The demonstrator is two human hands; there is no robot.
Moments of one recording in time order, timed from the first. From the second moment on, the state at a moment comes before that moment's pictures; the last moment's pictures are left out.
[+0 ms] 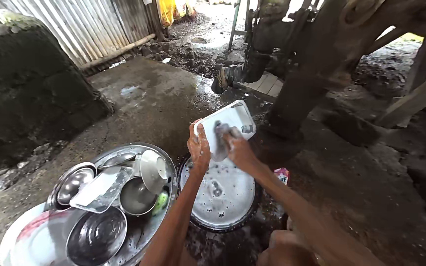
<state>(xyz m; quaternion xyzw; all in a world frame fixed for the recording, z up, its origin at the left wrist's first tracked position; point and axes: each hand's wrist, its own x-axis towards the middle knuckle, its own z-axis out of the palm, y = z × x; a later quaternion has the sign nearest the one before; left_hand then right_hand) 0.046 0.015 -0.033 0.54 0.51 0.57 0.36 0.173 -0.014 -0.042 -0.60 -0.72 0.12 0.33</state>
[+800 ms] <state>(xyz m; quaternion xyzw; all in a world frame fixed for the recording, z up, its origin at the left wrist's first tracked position) 0.030 0.027 -0.029 0.63 0.51 0.50 0.31 0.149 -0.030 -0.027 -0.57 -0.60 0.18 0.53</state>
